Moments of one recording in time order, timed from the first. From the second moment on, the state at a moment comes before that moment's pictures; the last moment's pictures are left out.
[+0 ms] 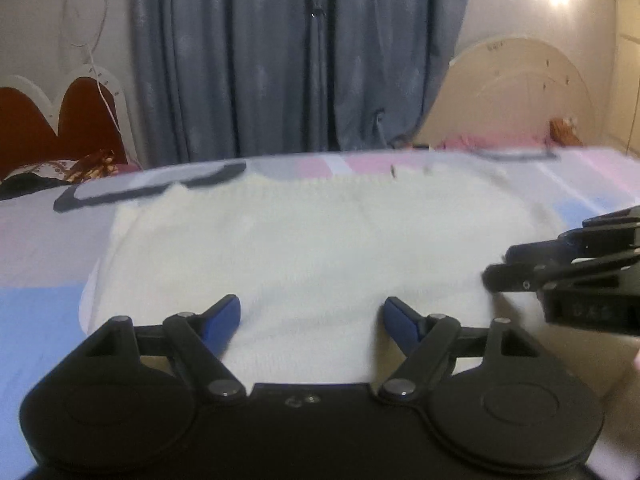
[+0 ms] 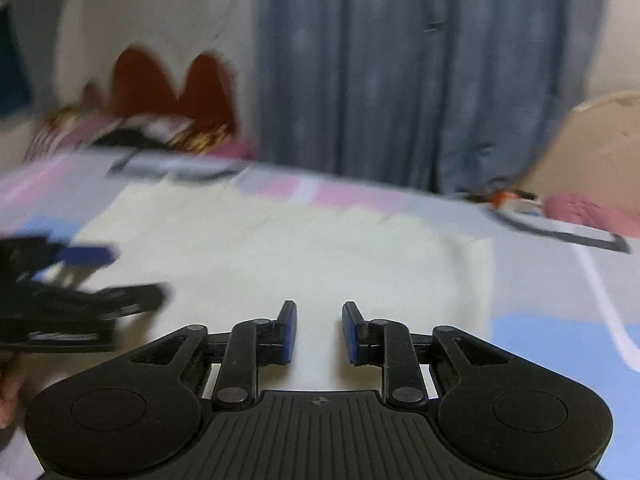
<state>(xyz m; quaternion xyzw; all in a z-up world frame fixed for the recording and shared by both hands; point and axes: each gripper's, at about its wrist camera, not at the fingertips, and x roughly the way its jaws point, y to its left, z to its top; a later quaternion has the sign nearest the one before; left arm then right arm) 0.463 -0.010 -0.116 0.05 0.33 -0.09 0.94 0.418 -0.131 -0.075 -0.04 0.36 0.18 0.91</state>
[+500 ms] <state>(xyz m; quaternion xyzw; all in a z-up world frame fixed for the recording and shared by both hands) 0.401 -0.018 -0.121 0.03 0.35 -0.09 0.93 0.346 -0.114 -0.075 -0.01 0.38 0.19 0.91</state>
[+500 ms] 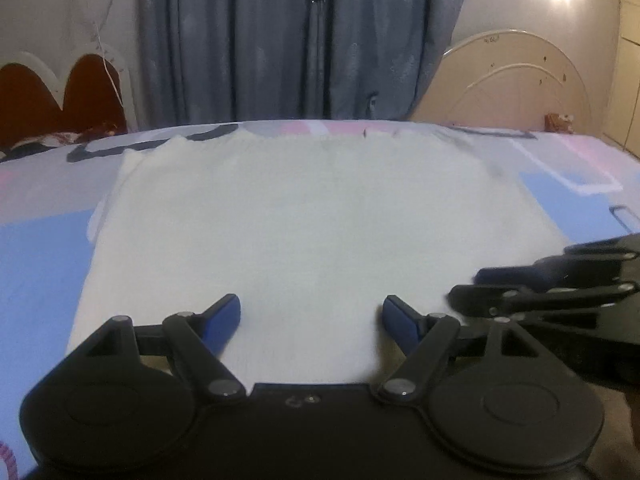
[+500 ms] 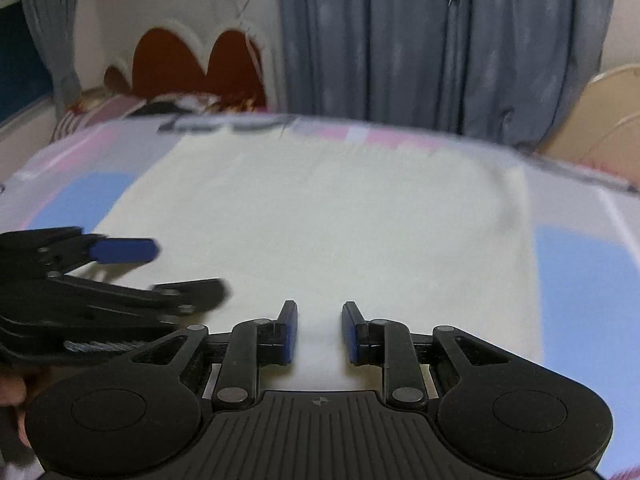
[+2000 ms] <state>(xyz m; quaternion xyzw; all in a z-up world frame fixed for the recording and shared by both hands) 0.374 0.028 -0.117 0.02 0.37 -0.01 0.93 0.328 -0.167 -0.067 0.00 0.40 0.09 0.91</state>
